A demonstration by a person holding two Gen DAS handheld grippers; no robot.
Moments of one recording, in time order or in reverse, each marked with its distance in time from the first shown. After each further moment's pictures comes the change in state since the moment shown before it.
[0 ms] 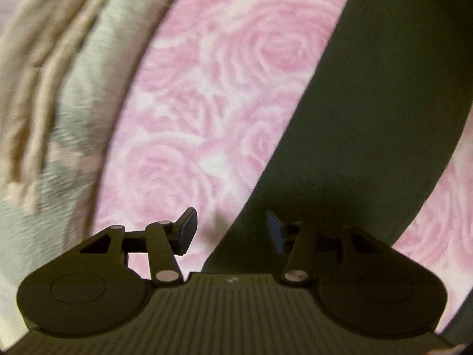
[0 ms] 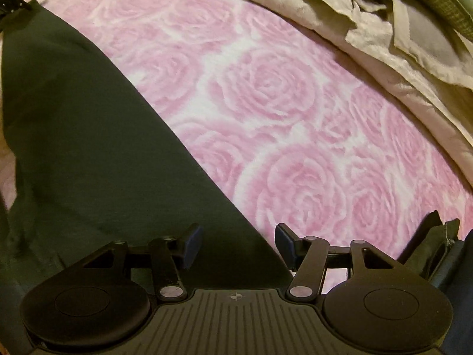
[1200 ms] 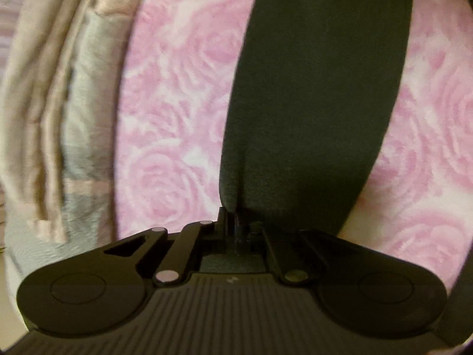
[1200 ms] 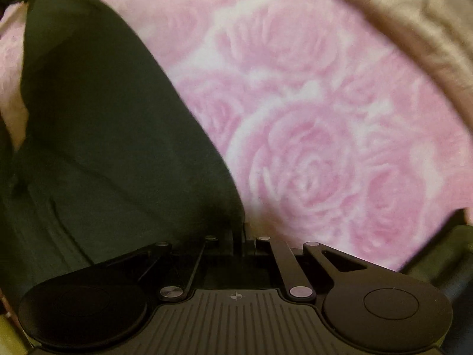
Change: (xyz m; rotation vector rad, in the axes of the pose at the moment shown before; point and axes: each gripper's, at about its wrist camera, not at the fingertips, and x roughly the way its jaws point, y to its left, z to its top) left arm -0.071 -0.057 -0.013 0.173 -0.012 0.208; right arm -0.004 -0.041 -0.034 -0.092 0.060 0.118
